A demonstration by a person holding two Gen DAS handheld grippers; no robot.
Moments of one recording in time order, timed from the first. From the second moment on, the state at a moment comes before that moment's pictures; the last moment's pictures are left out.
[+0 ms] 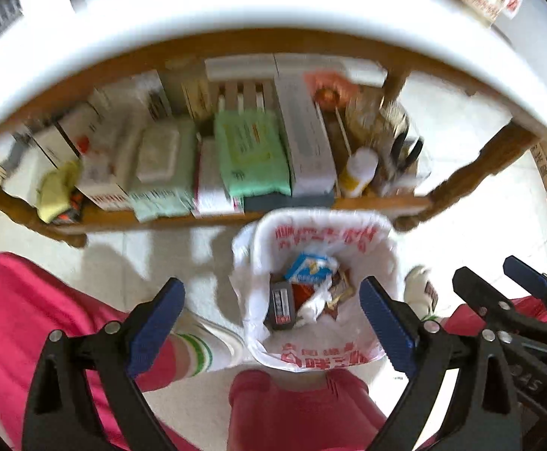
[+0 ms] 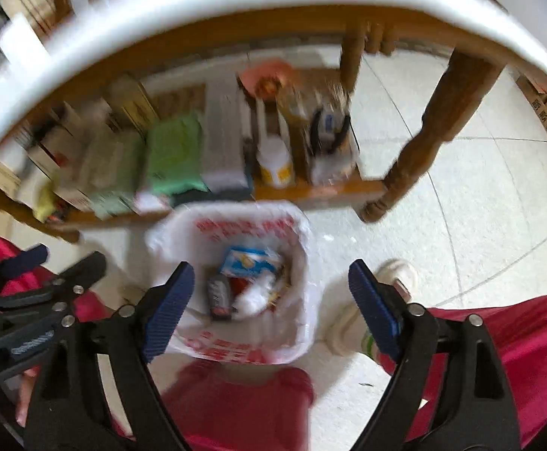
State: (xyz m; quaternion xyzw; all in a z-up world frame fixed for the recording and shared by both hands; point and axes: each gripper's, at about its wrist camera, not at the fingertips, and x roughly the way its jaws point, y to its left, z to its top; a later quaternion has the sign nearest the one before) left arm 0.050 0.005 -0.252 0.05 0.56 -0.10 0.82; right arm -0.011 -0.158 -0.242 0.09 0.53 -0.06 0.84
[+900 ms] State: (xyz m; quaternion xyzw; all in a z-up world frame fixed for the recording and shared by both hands) left arm -0.041 0.015 0.023 0.04 0.27 -0.05 0.96; right arm -0.124 -0.132 0.030 0.01 0.20 -0.12 0.97
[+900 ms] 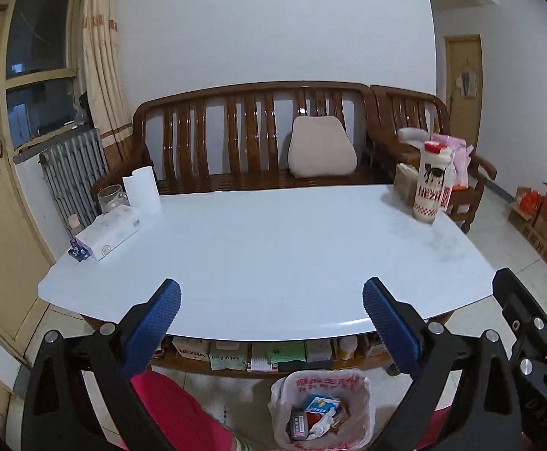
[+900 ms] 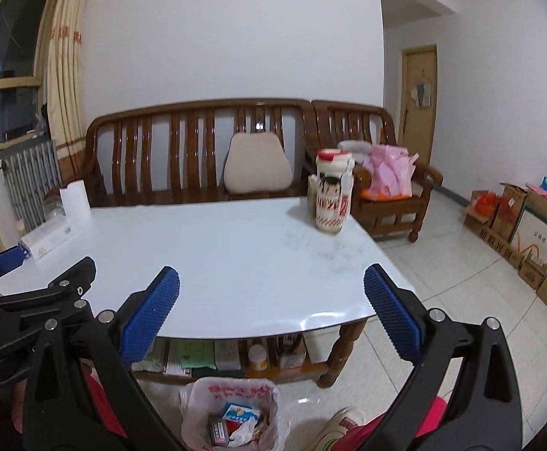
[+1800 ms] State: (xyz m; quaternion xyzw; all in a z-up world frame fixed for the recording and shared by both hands) left arm -0.060 0.019 0.033 0.02 0.27 -0.05 0.96; right arm -0.149 -0.128 0.048 0.01 0.18 -0.14 0.97
